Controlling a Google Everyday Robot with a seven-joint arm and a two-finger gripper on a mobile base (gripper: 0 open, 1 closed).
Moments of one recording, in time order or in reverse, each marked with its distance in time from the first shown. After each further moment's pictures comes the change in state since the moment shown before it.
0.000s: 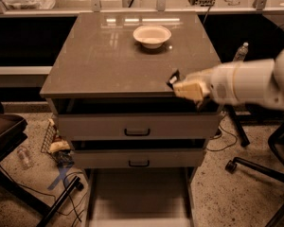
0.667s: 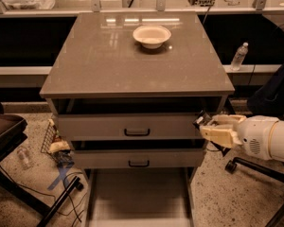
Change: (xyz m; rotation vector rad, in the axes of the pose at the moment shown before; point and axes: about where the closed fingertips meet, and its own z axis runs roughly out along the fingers) arm 0.121 0.006 -0.052 0.025 -0.034 0.064
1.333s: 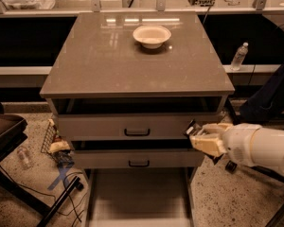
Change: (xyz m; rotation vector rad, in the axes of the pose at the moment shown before) arm 0.026 0.015 0.023 0.010 0.078 -0.037
